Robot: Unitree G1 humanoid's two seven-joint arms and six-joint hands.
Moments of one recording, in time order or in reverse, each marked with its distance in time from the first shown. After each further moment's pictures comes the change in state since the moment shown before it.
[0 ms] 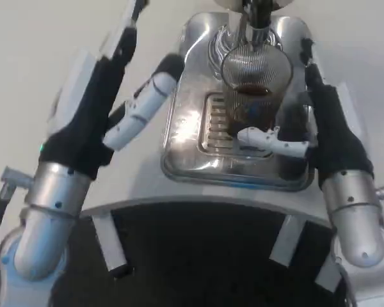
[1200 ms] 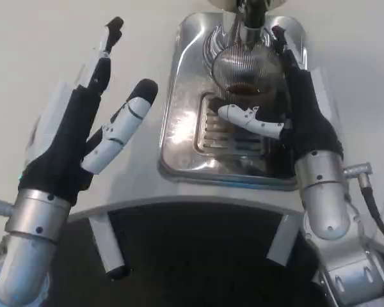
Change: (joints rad) left arm 0.101 0.009 0.044 -0.036 -0.010 0.024 0.004; right arm -0.166 0.017 0.028 0.299 0.041 -0.148 -0.100
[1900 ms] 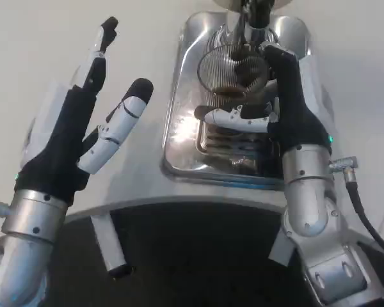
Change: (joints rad) left arm 0.003 0.000 0.009 -0.003 -0.003 0.003 0.000; right arm -0.041 0.026 0.047 0.044 -0.114 0.001 -0.129
